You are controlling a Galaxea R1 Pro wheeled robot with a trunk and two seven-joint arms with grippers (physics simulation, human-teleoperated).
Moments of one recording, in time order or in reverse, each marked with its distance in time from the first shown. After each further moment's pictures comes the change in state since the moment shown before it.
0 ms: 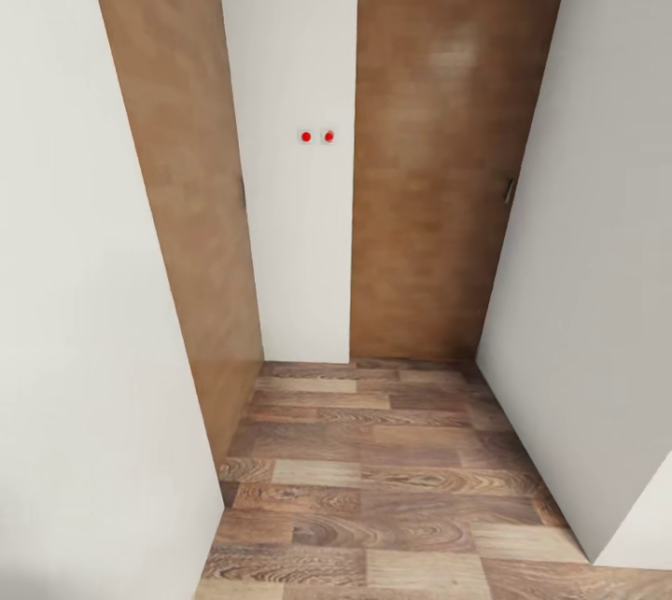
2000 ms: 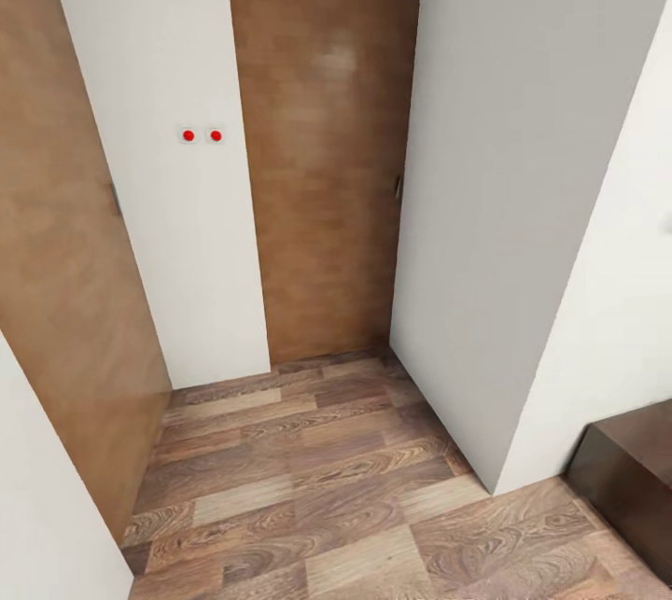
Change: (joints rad) left arm 0.000 0.000 0.000 0.000 0.000 0.000 0.000; right arm 0.000 0.000 -0.001 0.000 0.000 0.000 0.000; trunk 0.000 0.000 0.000
